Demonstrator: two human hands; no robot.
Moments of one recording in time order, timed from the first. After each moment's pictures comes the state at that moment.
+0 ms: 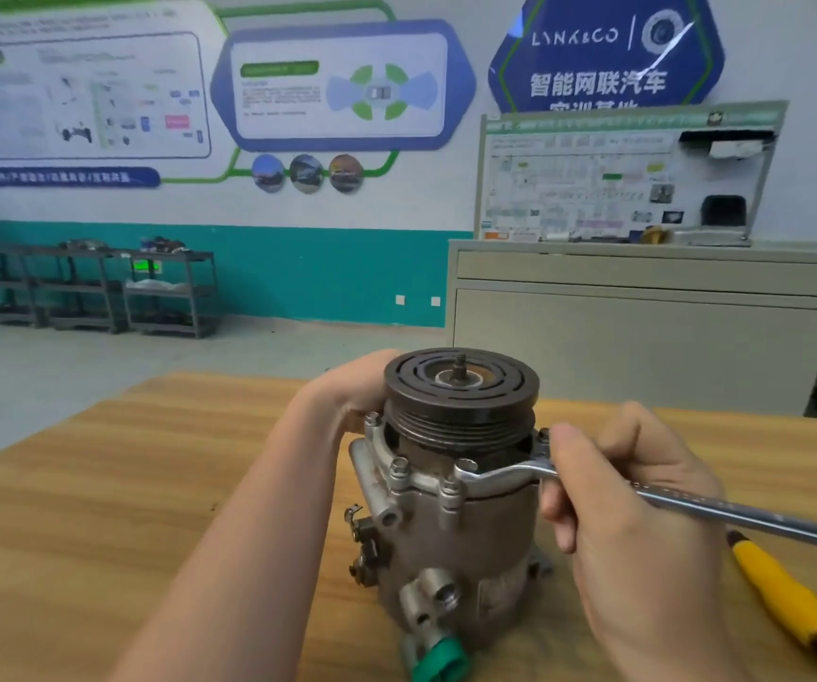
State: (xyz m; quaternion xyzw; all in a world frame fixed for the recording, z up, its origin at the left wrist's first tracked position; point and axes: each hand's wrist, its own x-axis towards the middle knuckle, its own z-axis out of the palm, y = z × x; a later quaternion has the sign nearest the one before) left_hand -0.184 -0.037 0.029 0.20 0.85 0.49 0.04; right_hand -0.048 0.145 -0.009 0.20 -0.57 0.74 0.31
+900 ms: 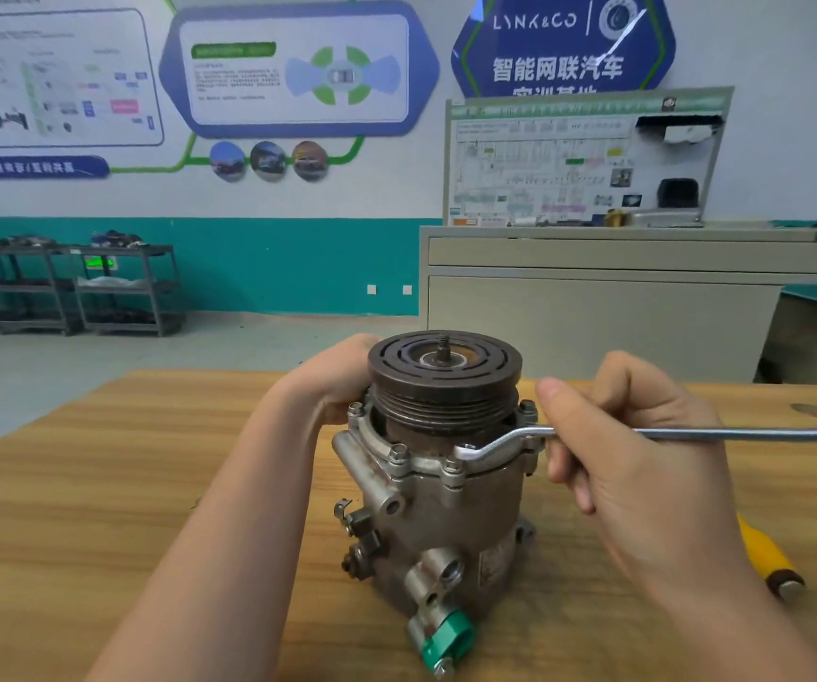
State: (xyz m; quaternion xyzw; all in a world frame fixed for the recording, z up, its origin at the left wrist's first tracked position) left_hand -0.172 -0.039 0.025 0.18 0.83 0.53 0.03; right_hand -0.039 0.157 0.011 0.22 -0.60 0.72 0.28
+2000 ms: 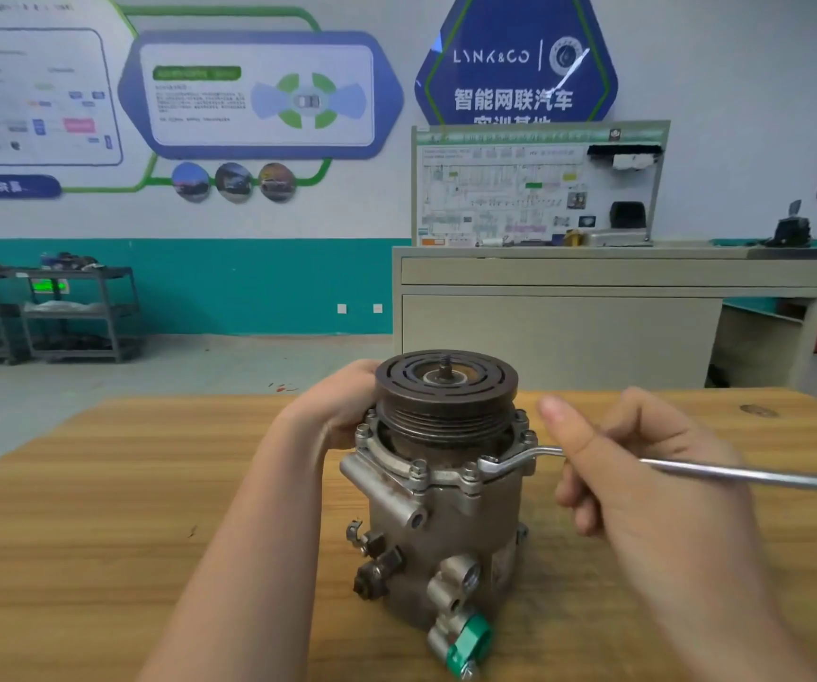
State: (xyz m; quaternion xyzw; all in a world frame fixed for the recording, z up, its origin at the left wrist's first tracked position) left_hand -0.168 -0.039 0.022 0.18 0.80 0.57 0.06; right_hand 0.000 0.140 0.017 0.08 -0.66 0.67 0.34
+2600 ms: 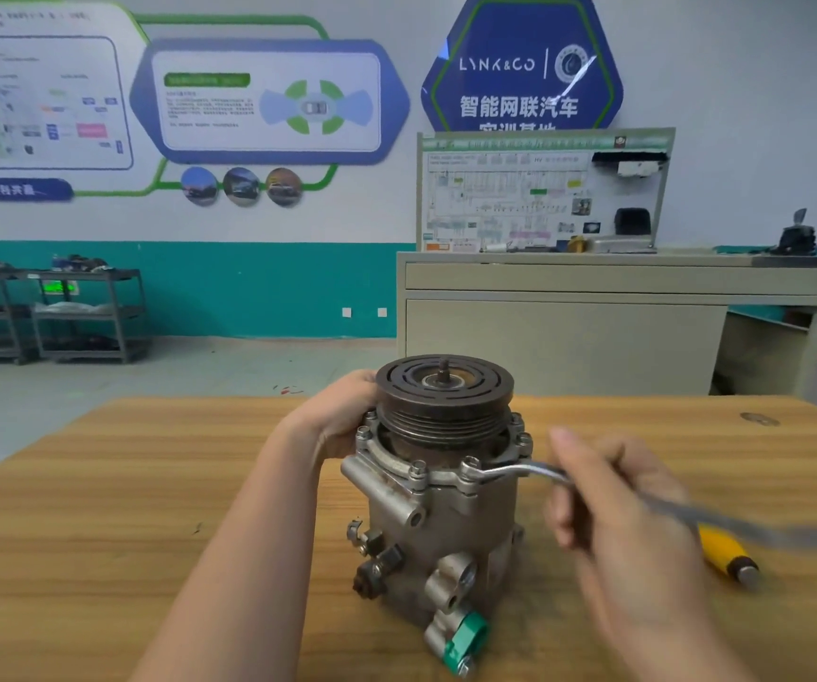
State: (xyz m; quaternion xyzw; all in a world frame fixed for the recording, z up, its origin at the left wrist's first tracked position) left_hand -0.169 -0.040 0.014 0.16 0.71 0.67 0.12; right_hand -0.015 0.144 -0.017 0.09 -0.57 0.77 0.28
